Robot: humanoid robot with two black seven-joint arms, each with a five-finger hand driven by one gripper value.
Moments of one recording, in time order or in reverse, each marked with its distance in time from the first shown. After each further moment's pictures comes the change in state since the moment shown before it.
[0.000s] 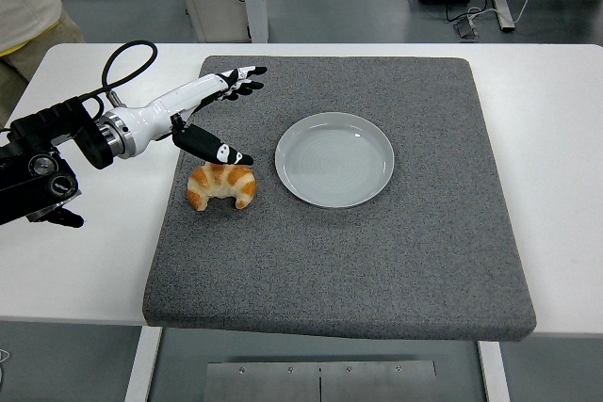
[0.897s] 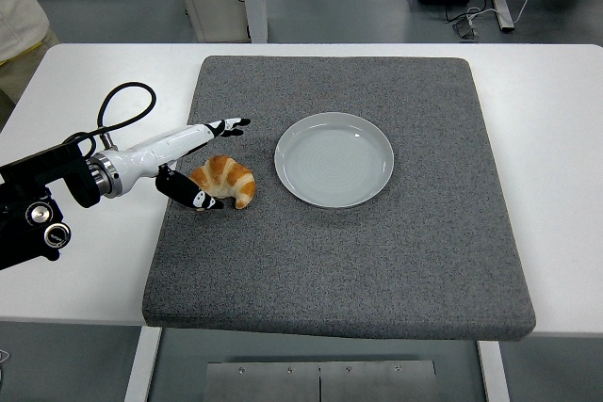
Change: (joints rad) left arm 0.057 0.025 0.092 0.020 0.220 0.057 -0.007; right arm 0.000 0.000 0.000 0.000 0.000 0.000 0.000
